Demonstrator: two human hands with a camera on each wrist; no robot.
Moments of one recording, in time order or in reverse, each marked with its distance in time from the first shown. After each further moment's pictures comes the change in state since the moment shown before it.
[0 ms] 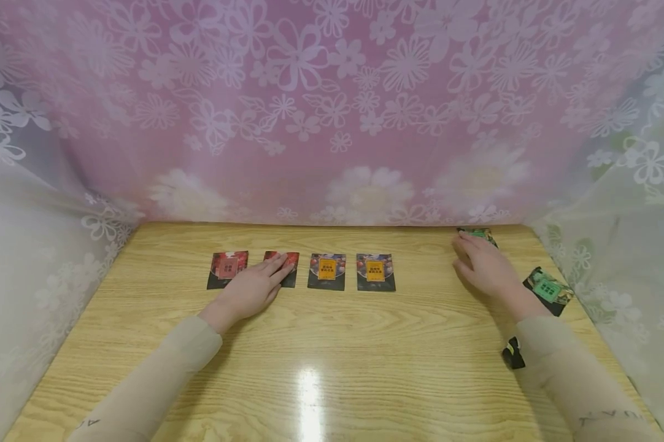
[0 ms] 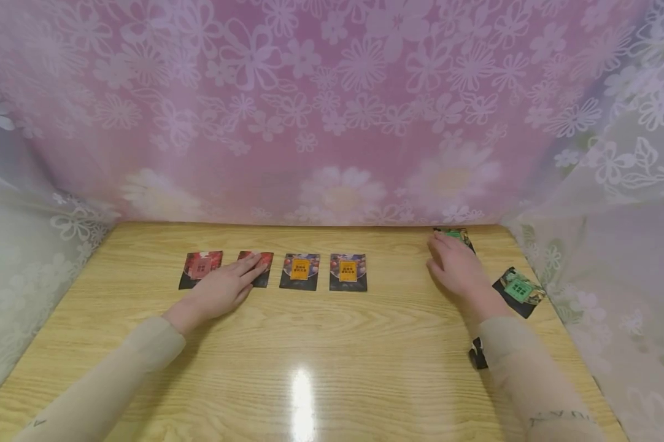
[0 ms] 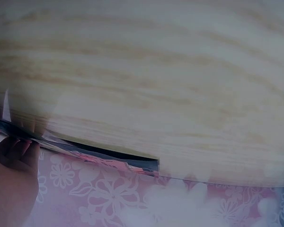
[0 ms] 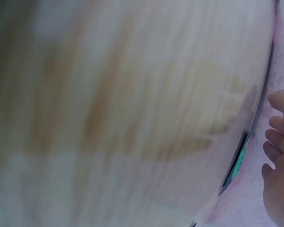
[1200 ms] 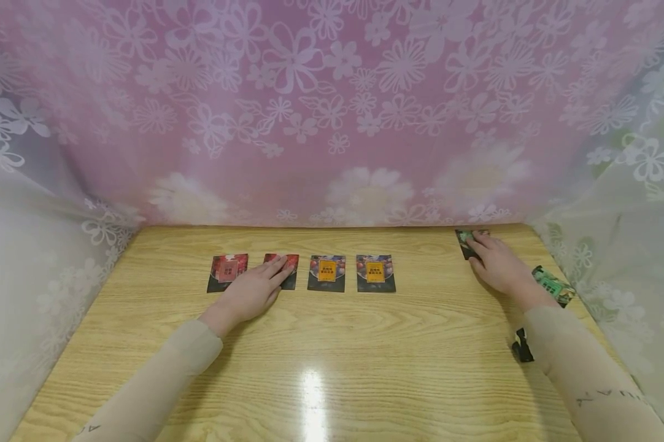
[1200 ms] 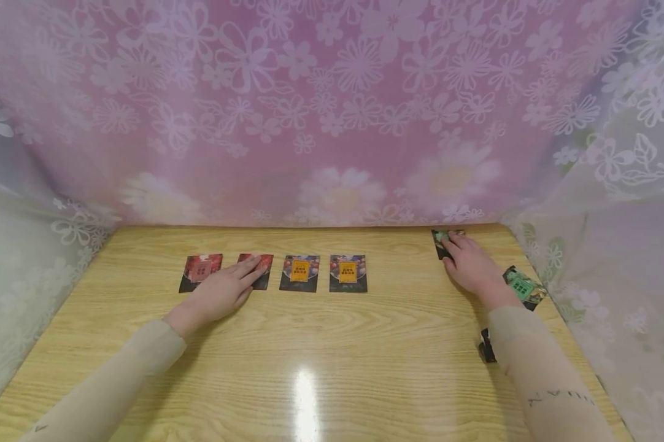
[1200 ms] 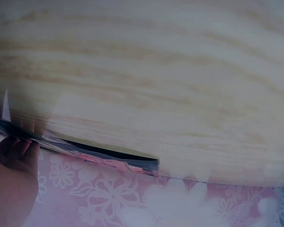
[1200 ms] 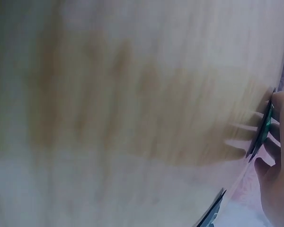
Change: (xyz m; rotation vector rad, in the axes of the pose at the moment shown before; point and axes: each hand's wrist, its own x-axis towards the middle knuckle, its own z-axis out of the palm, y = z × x) left_hand 0.002 -0.003 0.005 0.015 0.005 0.010; right_hand -0.002 0.034 -0.001 -0.059 -0.199 0.106
